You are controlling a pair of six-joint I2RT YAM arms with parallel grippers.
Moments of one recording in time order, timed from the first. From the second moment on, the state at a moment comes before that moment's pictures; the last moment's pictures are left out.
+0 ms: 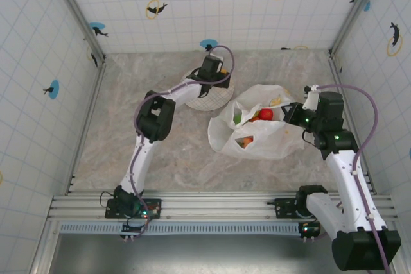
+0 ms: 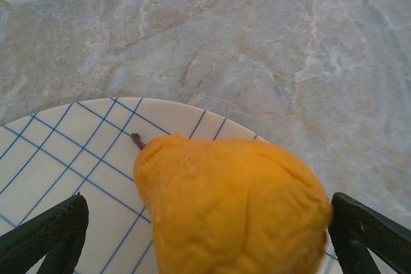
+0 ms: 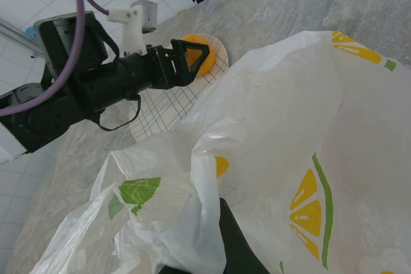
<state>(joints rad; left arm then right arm) -0.57 2.47 1.96 -0.16 -0.07 -0.15 0.07 0.85 0.79 -0.50 -0.43 0.43</state>
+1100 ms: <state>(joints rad) -0.58 2.07 1.51 -0.11 -0.12 -0.10 0.07 0.84 0.79 -0.50 -0.43 0.45</state>
